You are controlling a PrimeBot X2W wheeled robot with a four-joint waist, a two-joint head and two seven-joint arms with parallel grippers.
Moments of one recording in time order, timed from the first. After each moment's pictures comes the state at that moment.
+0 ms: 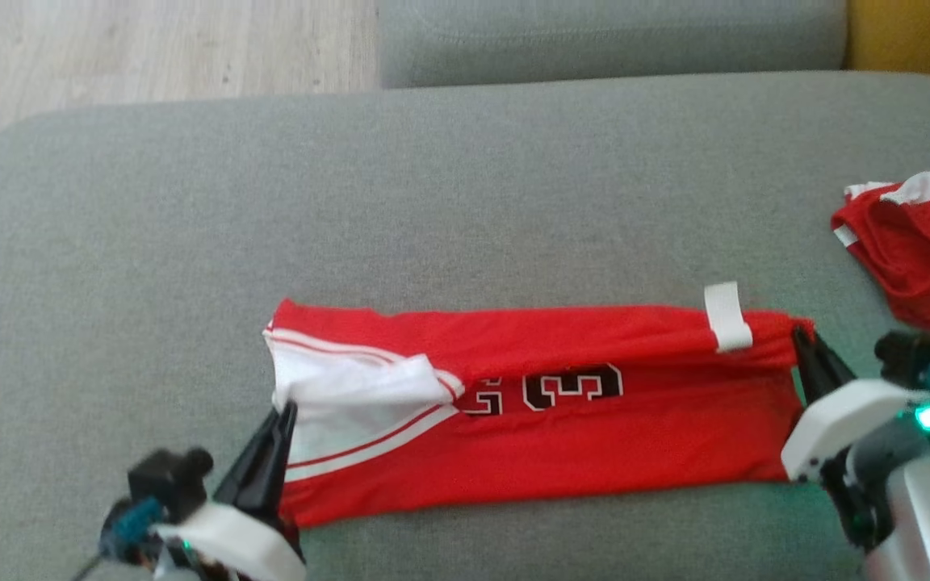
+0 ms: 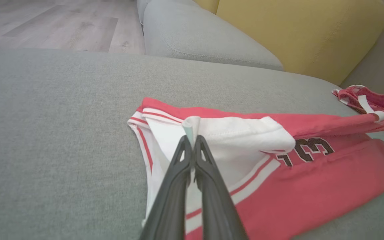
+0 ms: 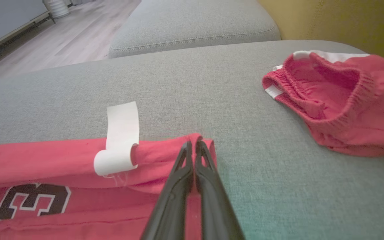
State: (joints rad) left arm -0.17 0.49 -0.76 0.19 -0.83 0.12 -0.18; right arm -0.18 -0.18 0.01 0.44 0.25 0.12 0.11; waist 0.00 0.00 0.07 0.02
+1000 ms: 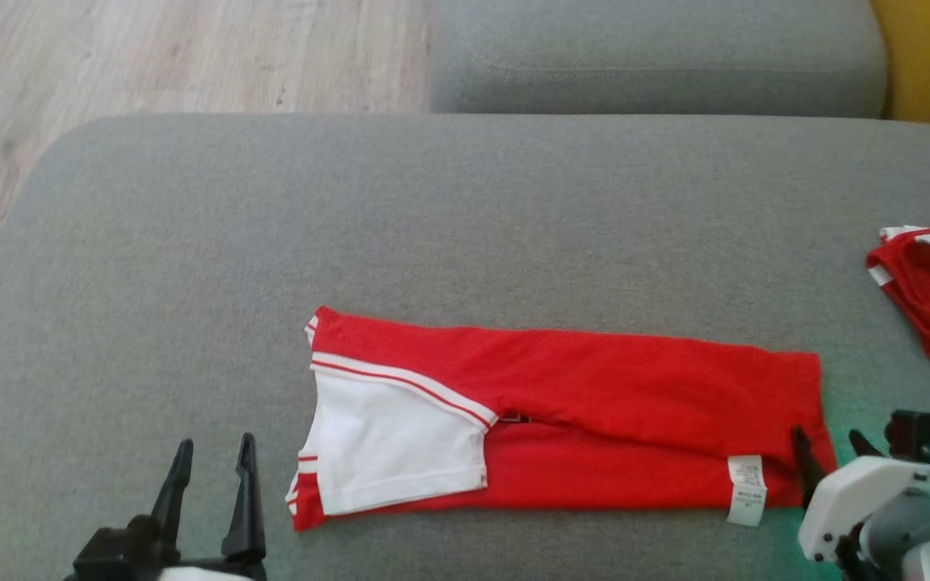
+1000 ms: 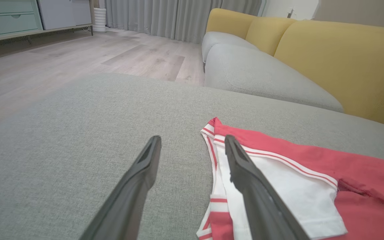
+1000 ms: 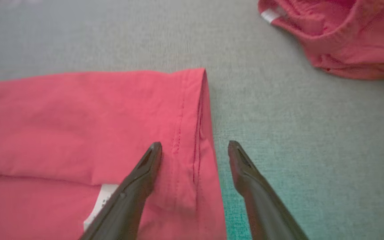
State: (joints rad) left arm 0.10 0.40 -0.49 0.07 -0.67 0.25 -0.25; right arm 0.00 -0.07 -0.18 0.34 0.10 0.12 0.26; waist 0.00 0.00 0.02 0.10
